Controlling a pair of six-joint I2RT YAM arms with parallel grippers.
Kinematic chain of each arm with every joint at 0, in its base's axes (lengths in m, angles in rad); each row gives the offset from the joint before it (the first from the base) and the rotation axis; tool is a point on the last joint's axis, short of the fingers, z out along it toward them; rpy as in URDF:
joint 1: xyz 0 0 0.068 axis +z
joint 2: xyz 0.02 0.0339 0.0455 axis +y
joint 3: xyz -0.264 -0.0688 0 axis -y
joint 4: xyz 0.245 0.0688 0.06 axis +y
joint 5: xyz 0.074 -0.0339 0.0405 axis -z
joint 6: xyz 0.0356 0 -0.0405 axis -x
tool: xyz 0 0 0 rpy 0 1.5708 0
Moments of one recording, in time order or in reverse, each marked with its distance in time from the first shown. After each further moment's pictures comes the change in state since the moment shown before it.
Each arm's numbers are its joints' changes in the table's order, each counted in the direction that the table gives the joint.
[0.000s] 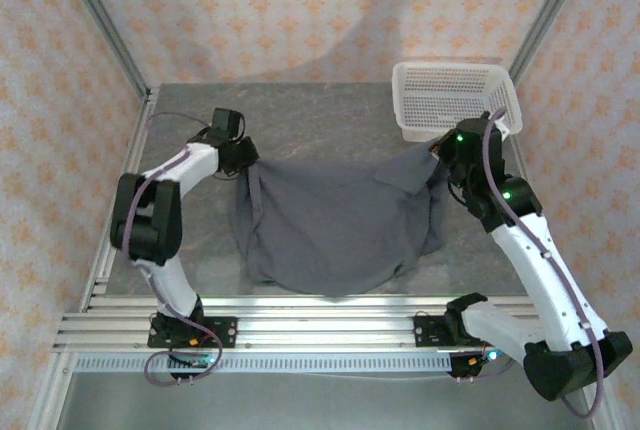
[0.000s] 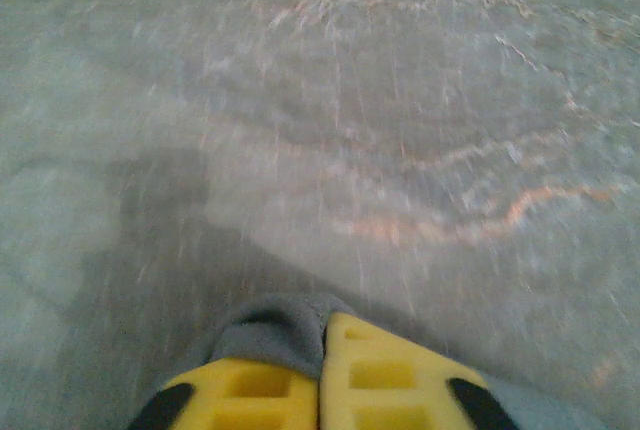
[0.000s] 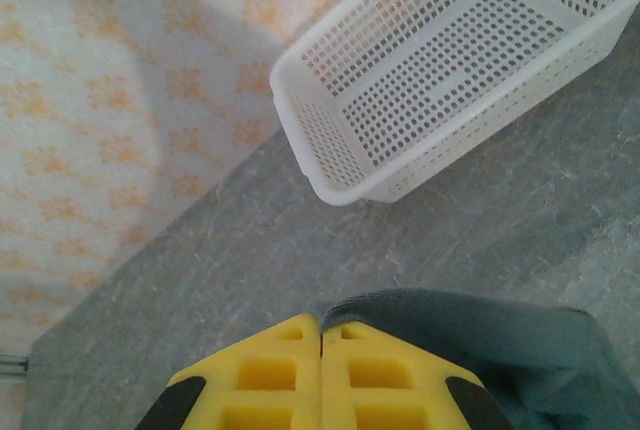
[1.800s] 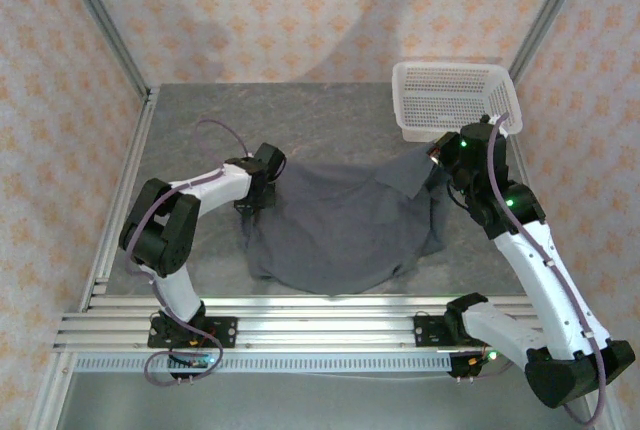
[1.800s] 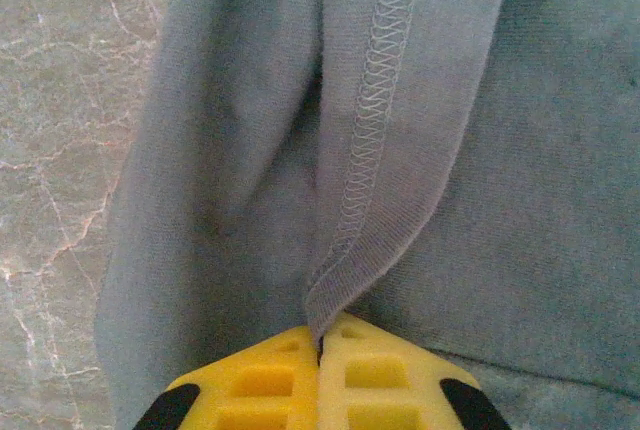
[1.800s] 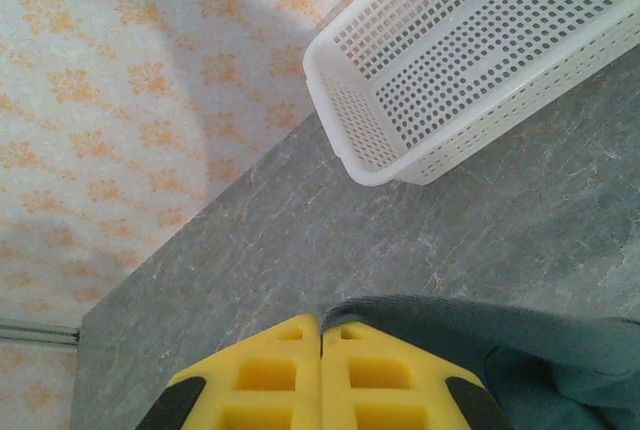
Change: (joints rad) left arm -0.279 -0.089 -0.190 0.235 -0.359 -0.188; right arm 0.000 -0.052 -0.026 -0.019 -0.075 -0.022
